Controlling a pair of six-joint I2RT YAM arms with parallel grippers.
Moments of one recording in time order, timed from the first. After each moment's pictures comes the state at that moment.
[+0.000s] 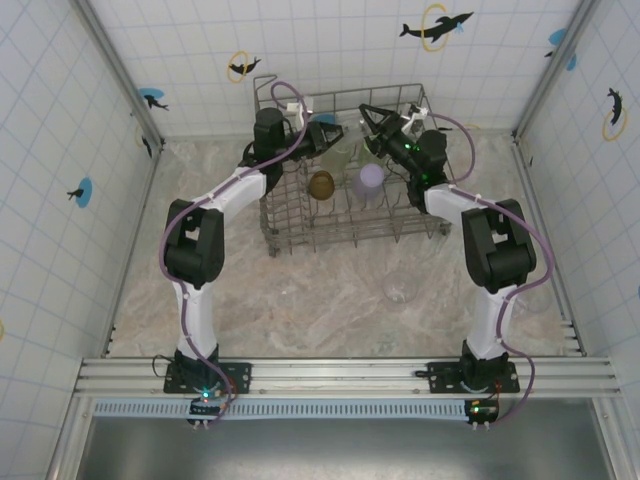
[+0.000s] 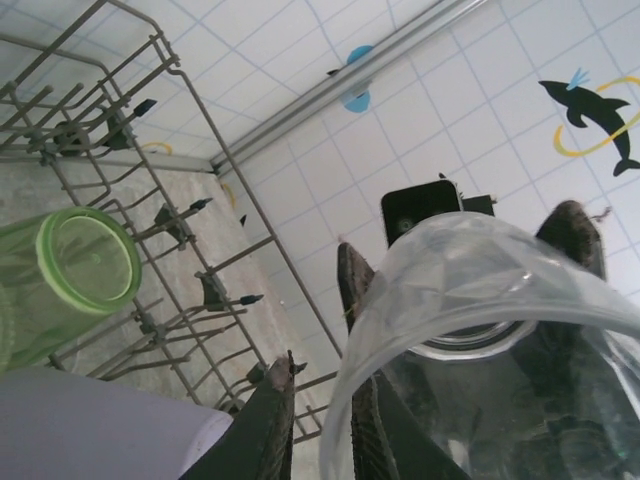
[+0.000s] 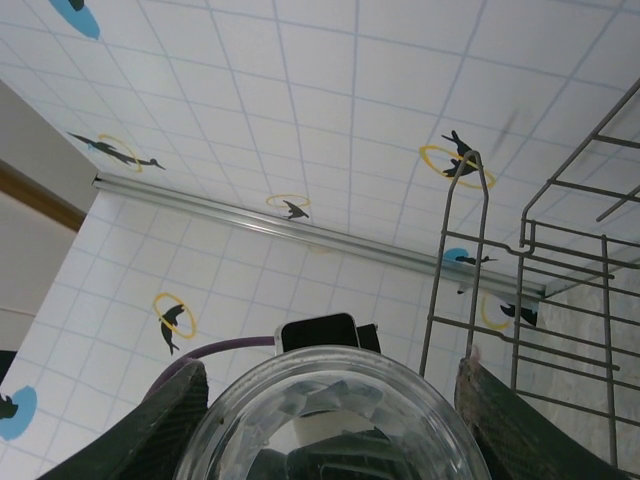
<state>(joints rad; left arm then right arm) -0.40 2.09 1.63 0.37 0.82 -0.91 0.32 1.97 1.29 0.97 -0.51 1.51</state>
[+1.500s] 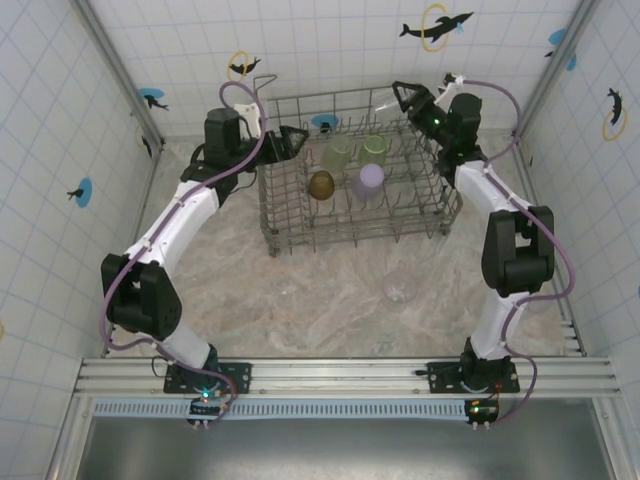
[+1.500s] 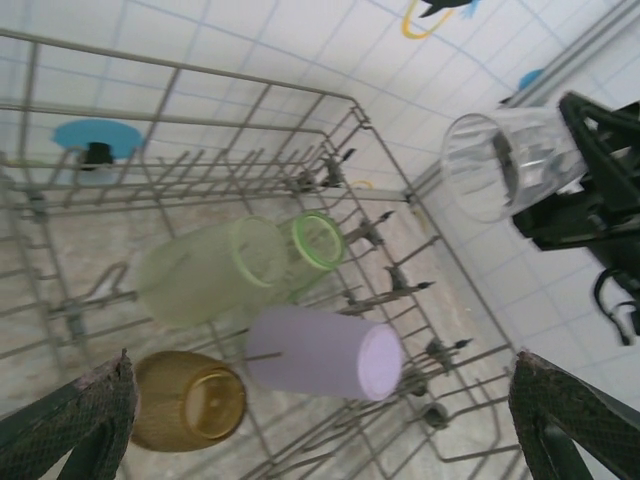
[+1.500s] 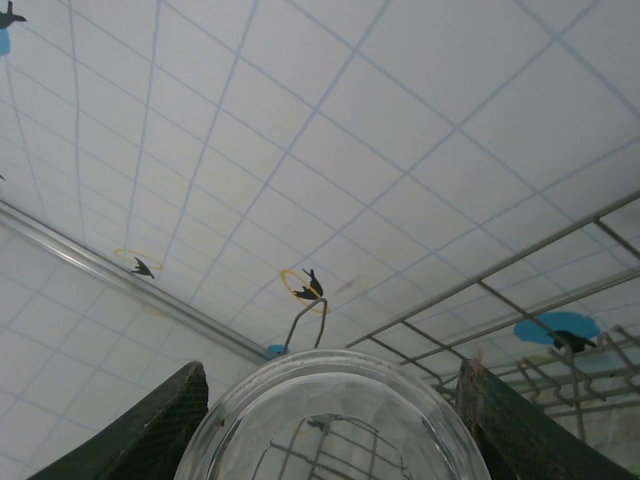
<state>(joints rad) -0.31 1.61 1.43 -0.19 0.46 -0.45 0.16 1.90 1.52 0.44 -0.45 0.94</state>
